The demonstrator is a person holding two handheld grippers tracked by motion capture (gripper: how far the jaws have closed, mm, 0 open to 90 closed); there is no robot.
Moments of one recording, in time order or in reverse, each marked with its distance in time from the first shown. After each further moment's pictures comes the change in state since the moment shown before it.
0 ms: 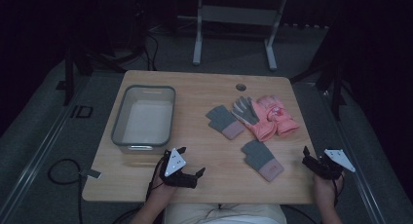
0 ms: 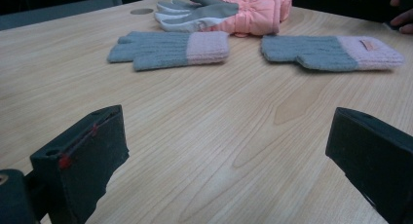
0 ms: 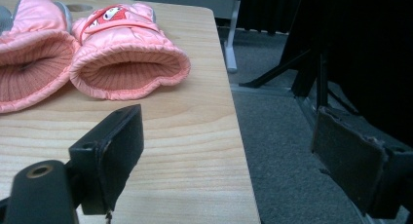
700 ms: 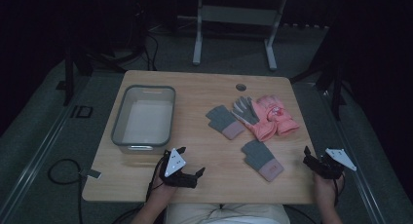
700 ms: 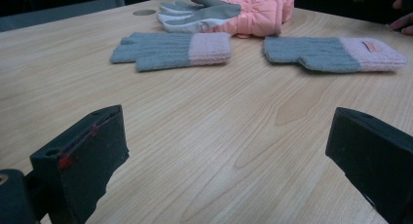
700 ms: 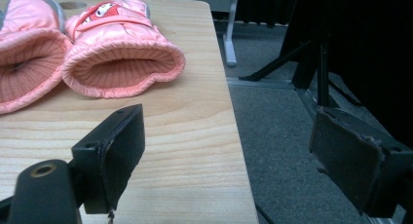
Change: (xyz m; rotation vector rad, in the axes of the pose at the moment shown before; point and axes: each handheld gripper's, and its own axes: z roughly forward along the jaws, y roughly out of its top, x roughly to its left) left arm -0.001 0.000 0.000 0.001 0.011 0.006; right arm -0.002 0.001 0.002 0.030 -0.010 0.027
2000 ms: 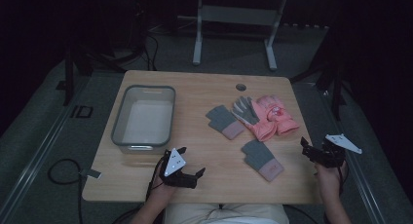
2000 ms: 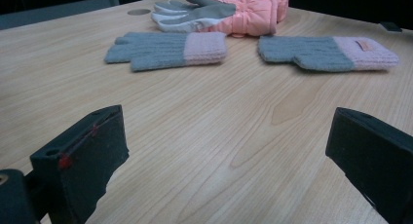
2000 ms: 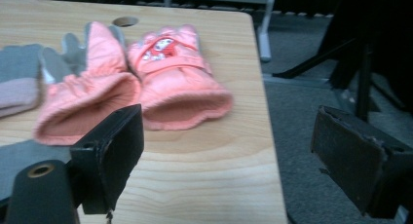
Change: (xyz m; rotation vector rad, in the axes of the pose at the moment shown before) left arm 0.001 0.000 0.000 -0.002 -0.025 -0.010; right arm 0.016 0.063 -0.011 0.069 0.153 -0.021
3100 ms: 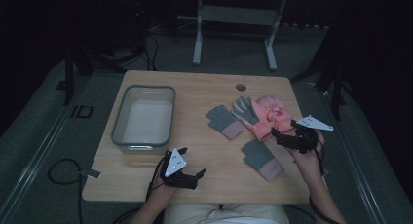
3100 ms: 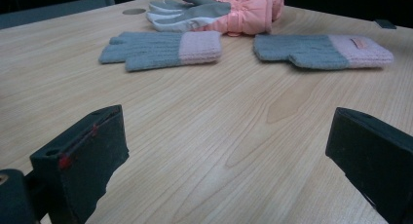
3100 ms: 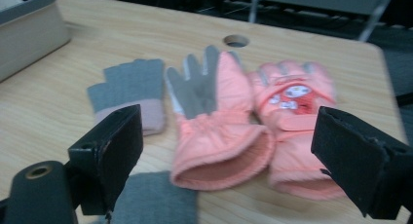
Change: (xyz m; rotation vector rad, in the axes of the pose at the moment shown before) left arm -0.001 0.000 0.001 0.007 -0.009 0.015; right arm 0.070 0.044 0.028 0.022 0.306 -0.106
